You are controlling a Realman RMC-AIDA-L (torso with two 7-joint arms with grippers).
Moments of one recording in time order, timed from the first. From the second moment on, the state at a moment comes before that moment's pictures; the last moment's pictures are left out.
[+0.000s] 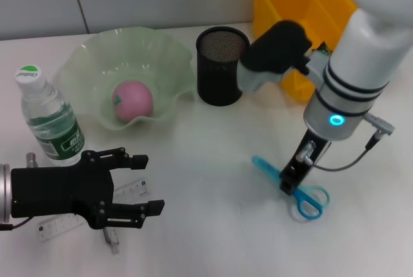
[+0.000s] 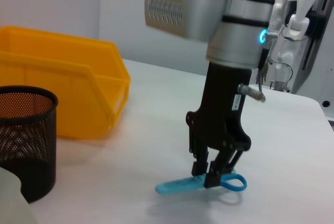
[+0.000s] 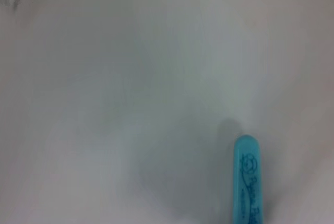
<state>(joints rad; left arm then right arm) -0.32 -2.07 1.13 0.98 1.83 1.59 -1.44 0.83 2.08 -1.58 -1.03 -2.64 -1.58 2.80</state>
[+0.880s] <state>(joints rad) -0.33 -2.07 1.08 0.93 1.81 1.58 -1.43 0.57 2.08 -0.92 -1.12 -1.90 -1.52 2.09</state>
